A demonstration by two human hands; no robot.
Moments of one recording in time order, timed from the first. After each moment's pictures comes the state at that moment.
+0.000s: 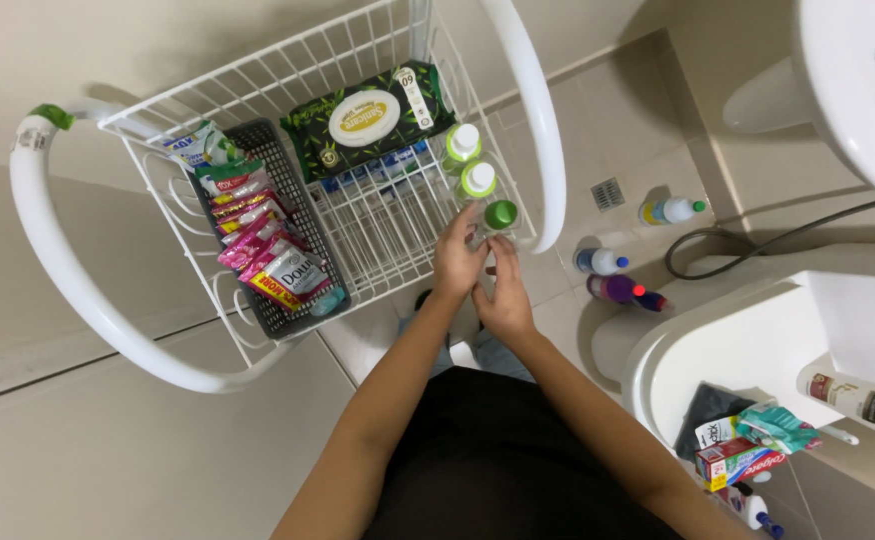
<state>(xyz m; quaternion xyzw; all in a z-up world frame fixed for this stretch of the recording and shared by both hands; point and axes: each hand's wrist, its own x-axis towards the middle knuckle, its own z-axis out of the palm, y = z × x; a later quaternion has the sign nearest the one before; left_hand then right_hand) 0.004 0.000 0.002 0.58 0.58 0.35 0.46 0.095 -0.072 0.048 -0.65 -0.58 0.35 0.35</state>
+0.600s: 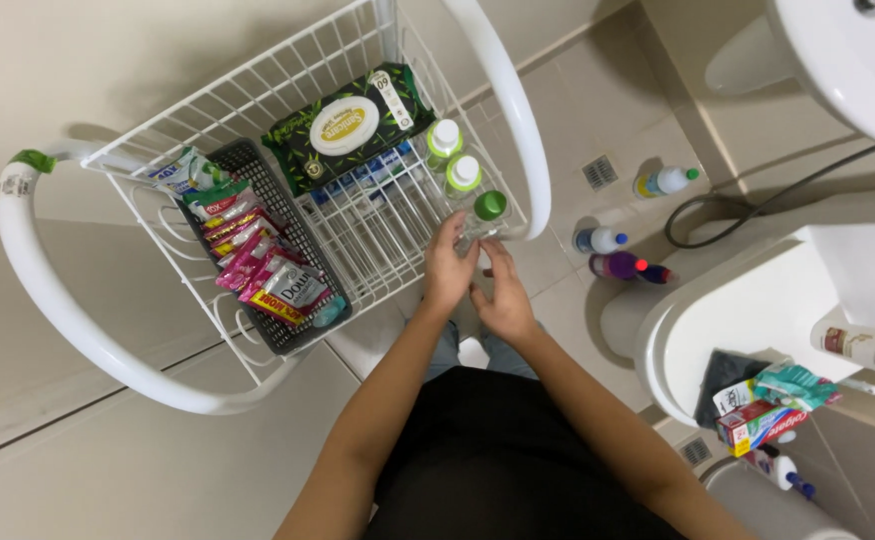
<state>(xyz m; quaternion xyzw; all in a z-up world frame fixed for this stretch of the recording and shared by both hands) -0.012 -0.015 0.015 0.59 0.54 0.38 0.46 0.092 -0.088 0.043 -0.67 -0.55 0.37 0.32</state>
